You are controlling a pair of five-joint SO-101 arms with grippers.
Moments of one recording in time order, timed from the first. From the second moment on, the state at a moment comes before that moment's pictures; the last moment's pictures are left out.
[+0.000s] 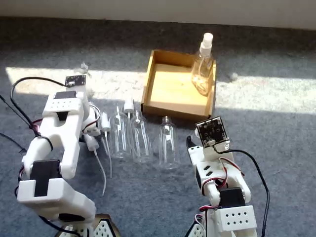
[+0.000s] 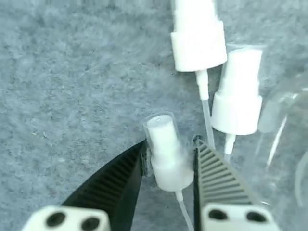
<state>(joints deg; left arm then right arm) -11.6 4.6 26.3 67.1 11.6 -12.7 -85.2 86.8 39.1 16.3</state>
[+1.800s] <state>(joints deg) 14.9 -50.3 13.2 63.4 18.6 -35.8 -85.1 81.6 25.3 16.3</state>
